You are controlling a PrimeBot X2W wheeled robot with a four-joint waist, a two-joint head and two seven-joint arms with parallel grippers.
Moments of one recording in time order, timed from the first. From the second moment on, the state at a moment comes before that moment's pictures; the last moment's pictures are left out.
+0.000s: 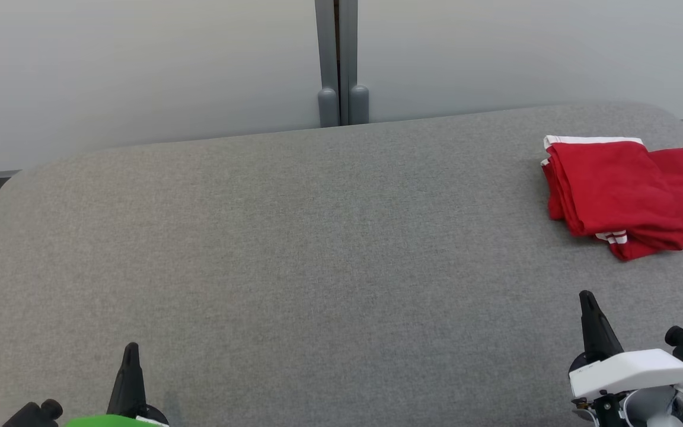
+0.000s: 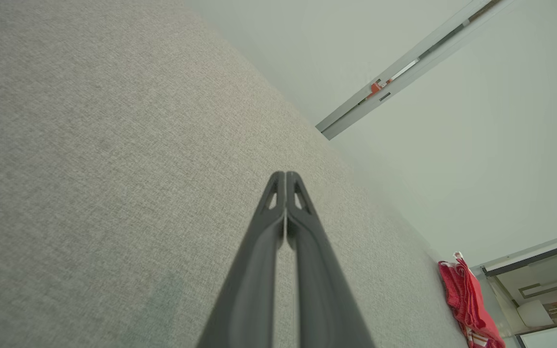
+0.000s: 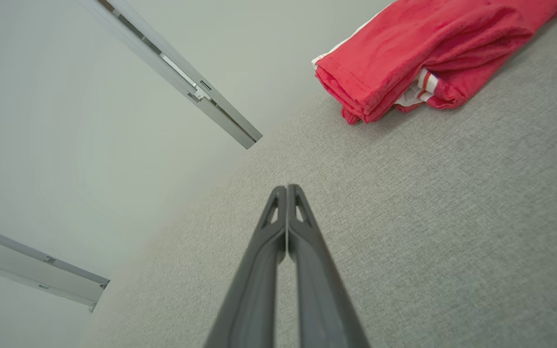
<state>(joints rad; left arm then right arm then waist) 0.10 0.05 0.05 0.21 -0.89 -0.12 -0.09 0.01 -0.05 -0.08 0.23 0.73 0.13 -0.09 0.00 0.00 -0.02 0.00</state>
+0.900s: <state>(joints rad) 0.02 0.05 0.07 0.22 -1.18 -0.12 -0.01 -0.03 -0.05 -0.09 0.23 1.08 0.13 -0.01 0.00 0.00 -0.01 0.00</state>
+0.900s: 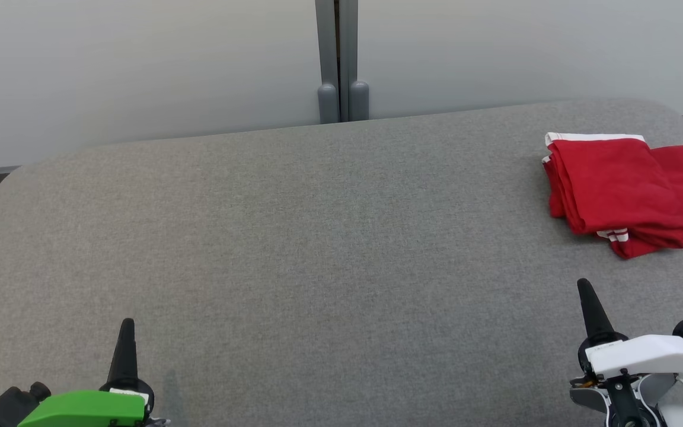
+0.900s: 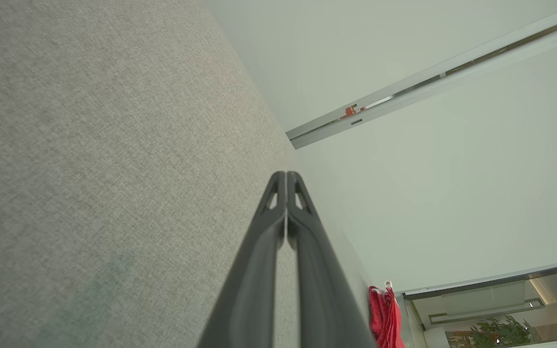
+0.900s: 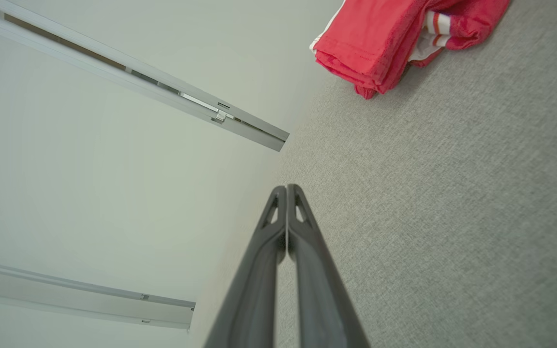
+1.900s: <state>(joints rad) -0.05 0.05 0.10 0.23 -1.42 -0.12 0.06 -0.07 -0.05 -0.10 0.24 1.38 0.13 0.06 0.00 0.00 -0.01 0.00</state>
